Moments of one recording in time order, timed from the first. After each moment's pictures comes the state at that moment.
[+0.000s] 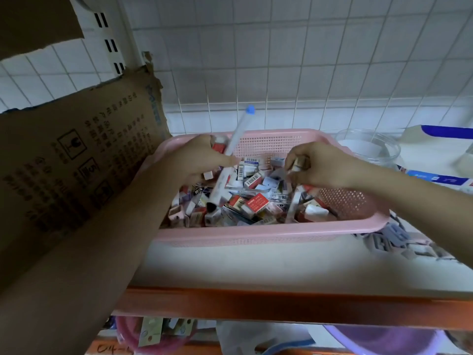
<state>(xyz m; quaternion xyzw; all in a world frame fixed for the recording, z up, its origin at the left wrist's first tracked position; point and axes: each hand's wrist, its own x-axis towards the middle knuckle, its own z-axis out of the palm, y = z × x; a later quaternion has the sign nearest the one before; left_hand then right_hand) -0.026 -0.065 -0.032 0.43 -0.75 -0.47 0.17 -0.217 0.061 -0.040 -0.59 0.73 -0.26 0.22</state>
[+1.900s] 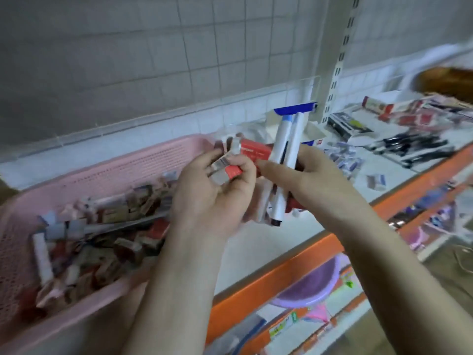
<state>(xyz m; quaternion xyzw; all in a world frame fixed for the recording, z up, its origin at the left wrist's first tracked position) -0.122 0.083 -0.024 0.14 -0.19 -0.95 0.22 -0.178 0.201 -0.017 -0.31 0.72 -0.60 0.15</state>
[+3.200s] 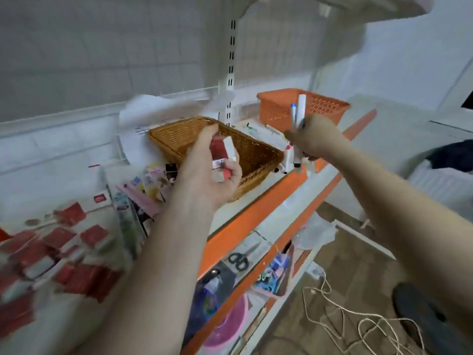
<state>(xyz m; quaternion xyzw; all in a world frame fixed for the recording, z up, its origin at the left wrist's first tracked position) -0.846 0.585 -0.013 0.23 -0.26 -0.94 0.01 -0.958 0.742 0.009 -0.08 0.96 -0.26 -0.06</state>
